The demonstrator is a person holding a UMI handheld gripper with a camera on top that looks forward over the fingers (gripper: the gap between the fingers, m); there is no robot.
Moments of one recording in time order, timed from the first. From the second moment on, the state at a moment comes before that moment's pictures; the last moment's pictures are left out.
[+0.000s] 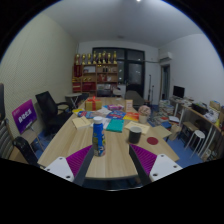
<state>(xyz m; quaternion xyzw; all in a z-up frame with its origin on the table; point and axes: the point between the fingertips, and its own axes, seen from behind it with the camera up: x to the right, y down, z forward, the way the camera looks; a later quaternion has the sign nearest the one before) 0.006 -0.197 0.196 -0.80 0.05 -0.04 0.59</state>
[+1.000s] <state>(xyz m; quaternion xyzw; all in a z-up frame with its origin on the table) -0.017 0.099 0.152 -0.77 0.12 0.16 0.61</state>
